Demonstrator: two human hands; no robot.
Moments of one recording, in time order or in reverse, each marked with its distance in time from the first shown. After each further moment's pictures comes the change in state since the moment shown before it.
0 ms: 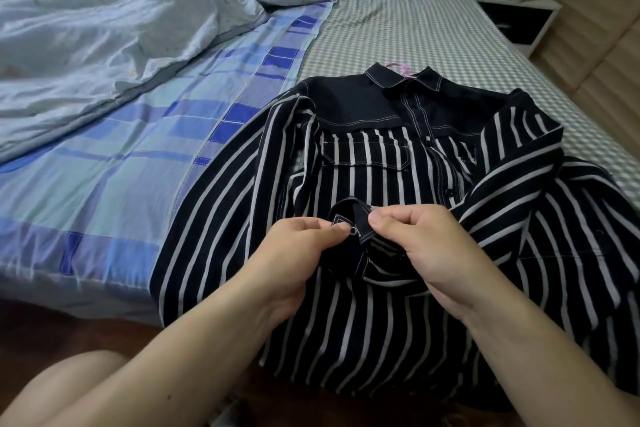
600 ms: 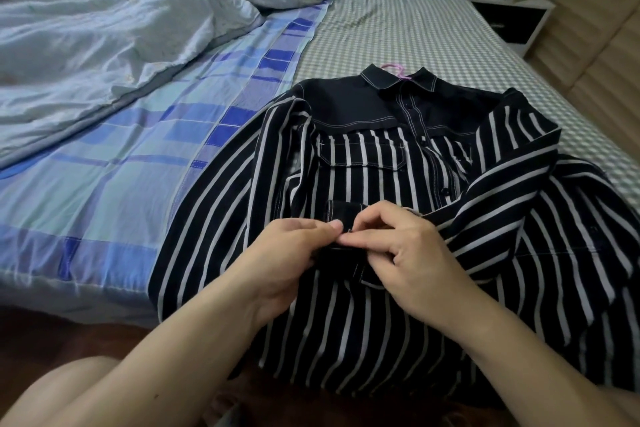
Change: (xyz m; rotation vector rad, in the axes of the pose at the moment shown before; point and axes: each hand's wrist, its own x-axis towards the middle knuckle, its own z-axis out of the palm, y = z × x) left_hand -0.002 0.005 -0.007 -0.019 -0.094 -0.033; right_hand -0.006 0.016 0.008 -0.646 0.085 -0.665
